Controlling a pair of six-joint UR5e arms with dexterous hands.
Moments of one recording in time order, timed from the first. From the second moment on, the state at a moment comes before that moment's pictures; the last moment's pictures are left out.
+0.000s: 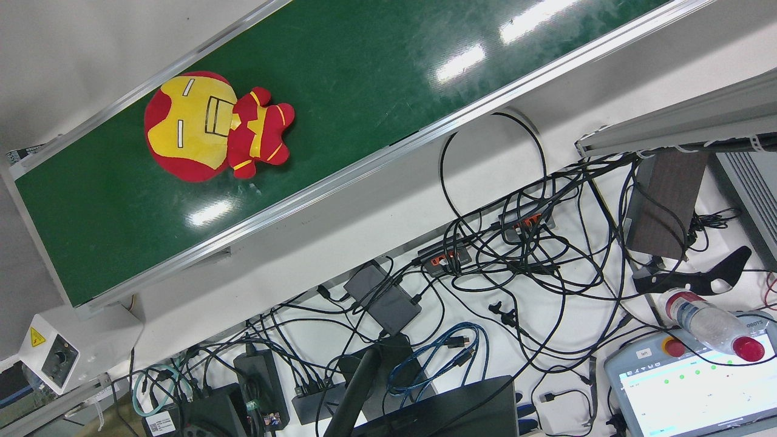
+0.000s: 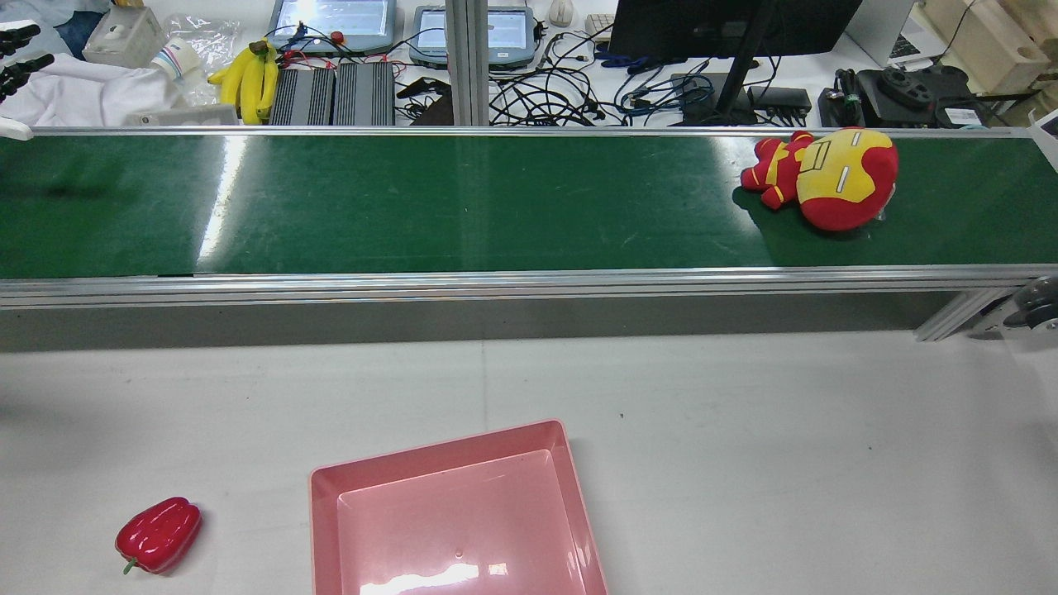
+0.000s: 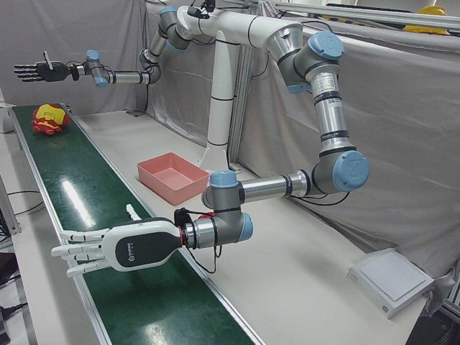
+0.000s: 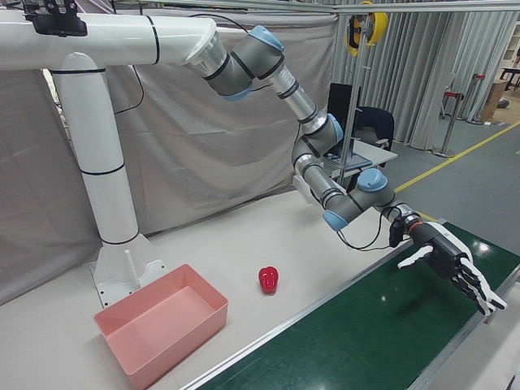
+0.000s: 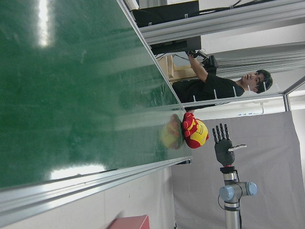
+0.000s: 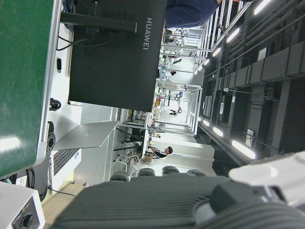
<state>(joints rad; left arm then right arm) -1.25 -1.84 -1.51 -0.04 1.52 0.30 1.59 -1.55 1.63 -3.29 -1.58 -0.10</state>
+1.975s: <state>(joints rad) -1.24 -1.83 -1.52 -0.04 1.54 0.30 1.59 -1.55 1.63 -3.29 -1.58 -0.10</state>
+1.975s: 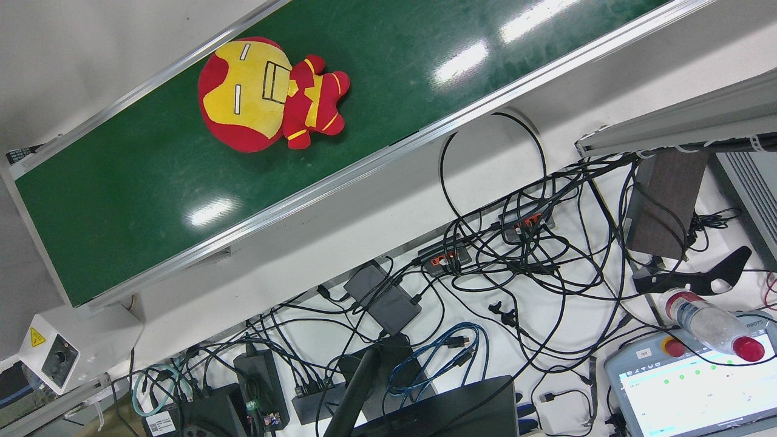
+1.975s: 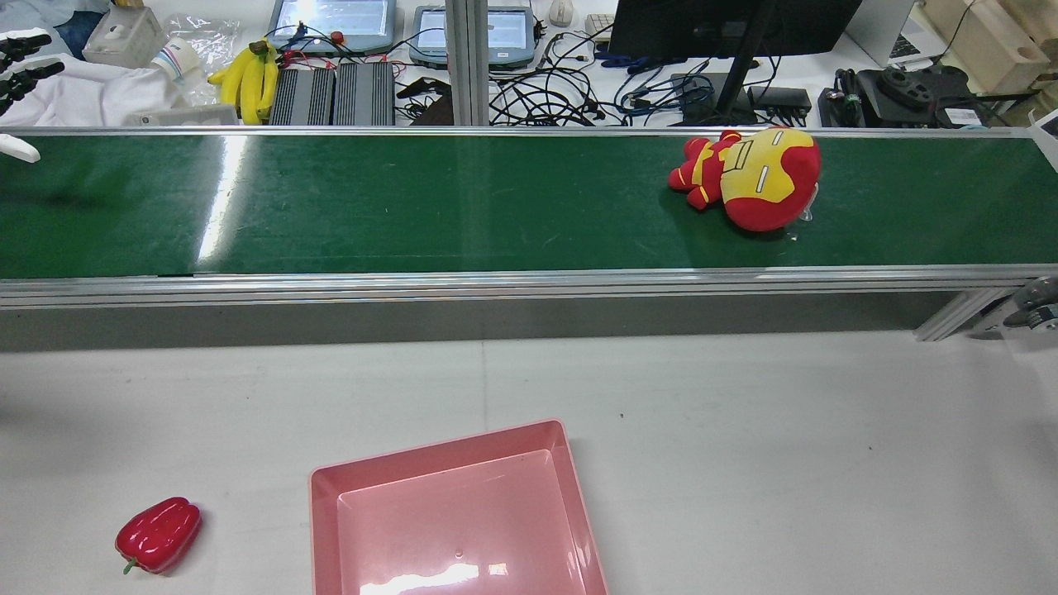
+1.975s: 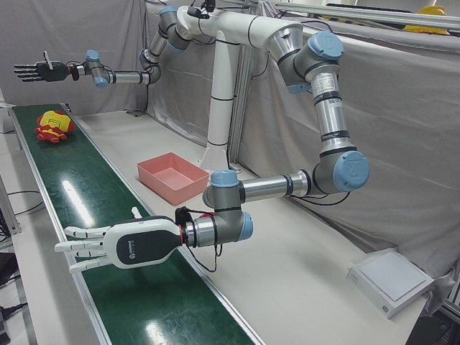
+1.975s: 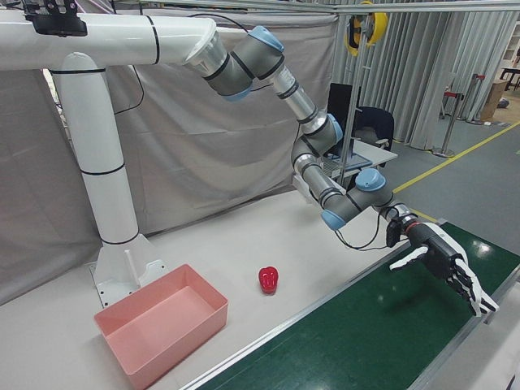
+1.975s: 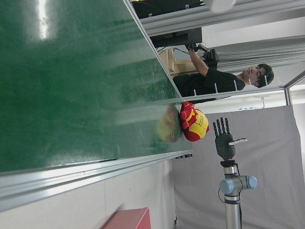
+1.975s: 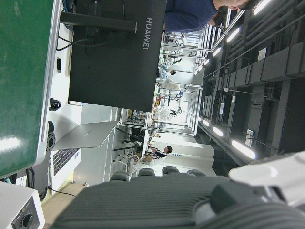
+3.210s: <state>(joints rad) -1.25 -1.83 -1.52 -0.04 1.54 0.30 1.59 -1.55 1.63 -3.29 -1.58 -0.10</state>
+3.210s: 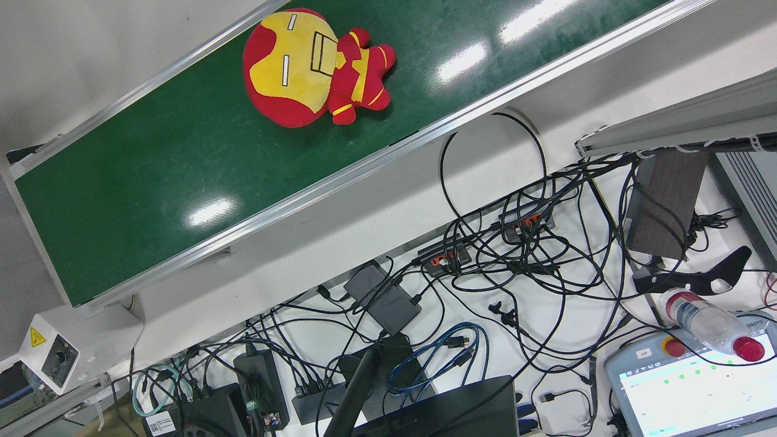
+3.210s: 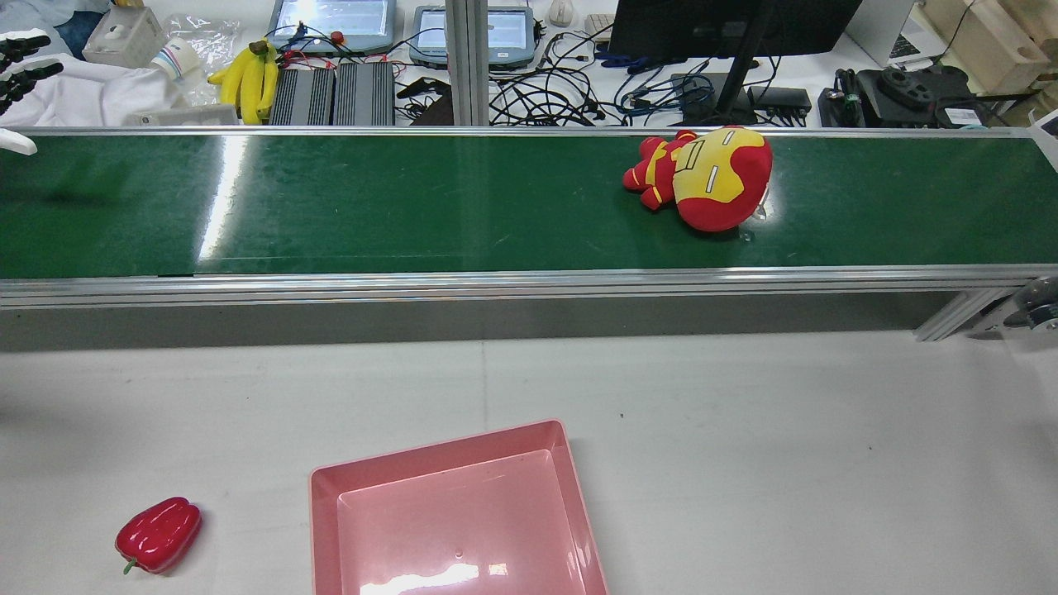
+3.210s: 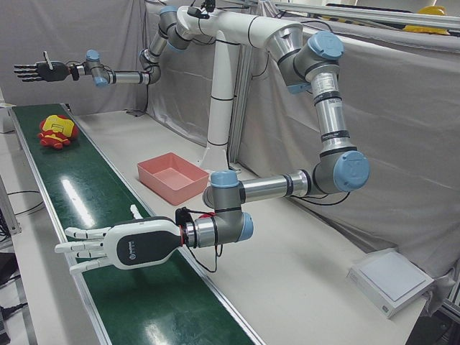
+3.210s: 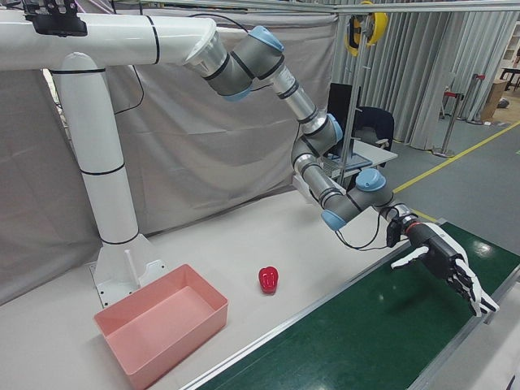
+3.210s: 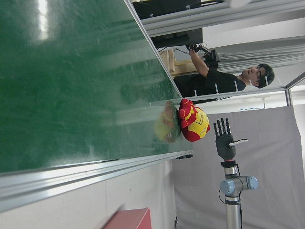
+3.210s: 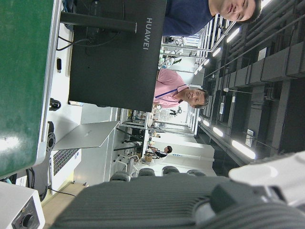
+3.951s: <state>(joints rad) -1.25 -1.83 -1.52 -0.04 1.54 0.30 1.59 -1.55 1.63 -3.29 -1.58 -0.10</state>
